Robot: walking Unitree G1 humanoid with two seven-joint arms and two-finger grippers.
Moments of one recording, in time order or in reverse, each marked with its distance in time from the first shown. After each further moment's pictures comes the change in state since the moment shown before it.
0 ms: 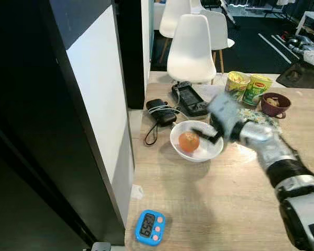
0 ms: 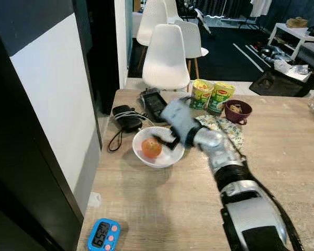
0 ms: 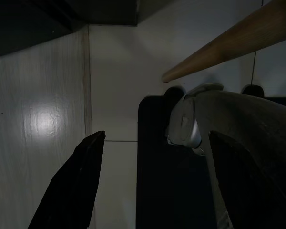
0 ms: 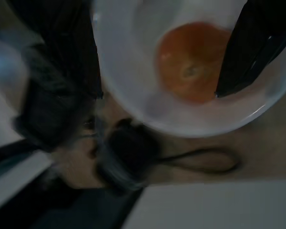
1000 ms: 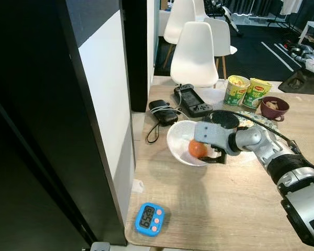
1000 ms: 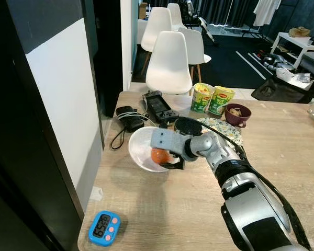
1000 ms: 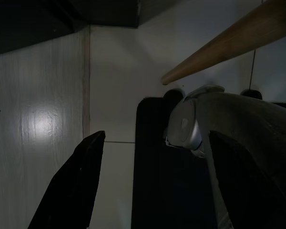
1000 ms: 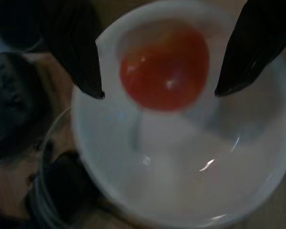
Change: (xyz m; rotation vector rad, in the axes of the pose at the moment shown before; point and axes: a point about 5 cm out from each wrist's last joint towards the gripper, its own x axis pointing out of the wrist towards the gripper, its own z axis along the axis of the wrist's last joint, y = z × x) left arm 0.000 0.000 0.002 -0.002 -0.009 0.009; right arm -0.005 -0.006 -0.002 -0.113 0.163 0.177
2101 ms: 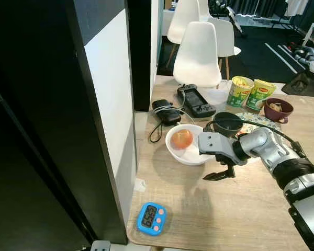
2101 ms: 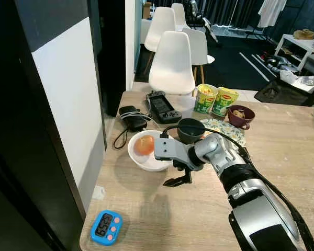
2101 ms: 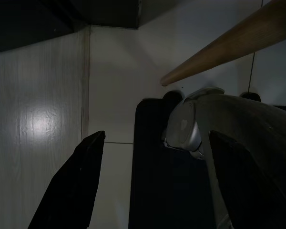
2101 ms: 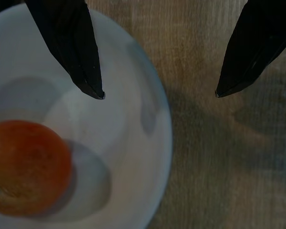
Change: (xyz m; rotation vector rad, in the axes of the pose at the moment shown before) left arm 0.001 -0.001 0.003 0.006 -0.007 -0.001; right arm -0.007 0.027 -0.018 -0.028 0.133 0.345
